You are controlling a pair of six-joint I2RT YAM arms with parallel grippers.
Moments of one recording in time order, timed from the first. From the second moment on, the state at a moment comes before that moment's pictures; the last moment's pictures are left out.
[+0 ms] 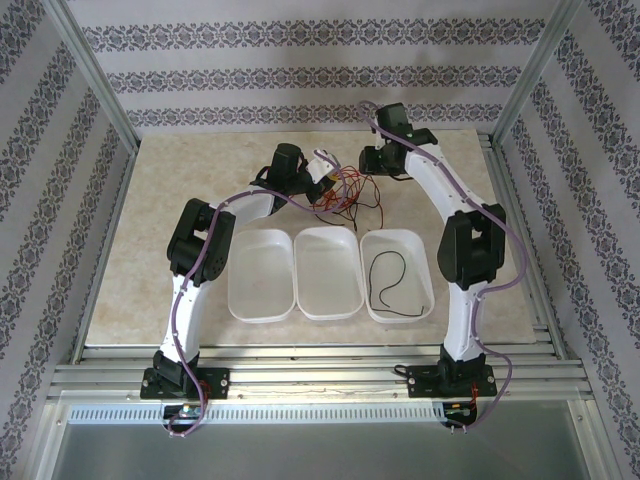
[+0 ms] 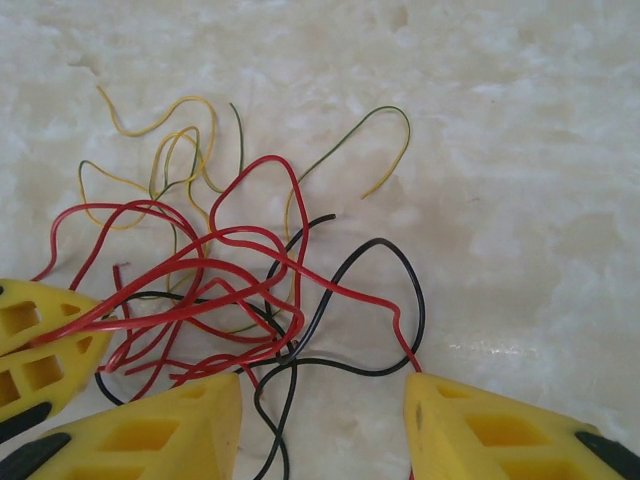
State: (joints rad) left arm -0.40 2.25 1.63 0.14 0.50 0.42; right arm 0.26 2.07 1.93 -0.84 -0.04 0.25
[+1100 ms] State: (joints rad) left arm -0.40 2.27 1.64 0.14 0.48 0.42; right arm 0.17 2.29 2.00 -0.91 -0.09 0.29
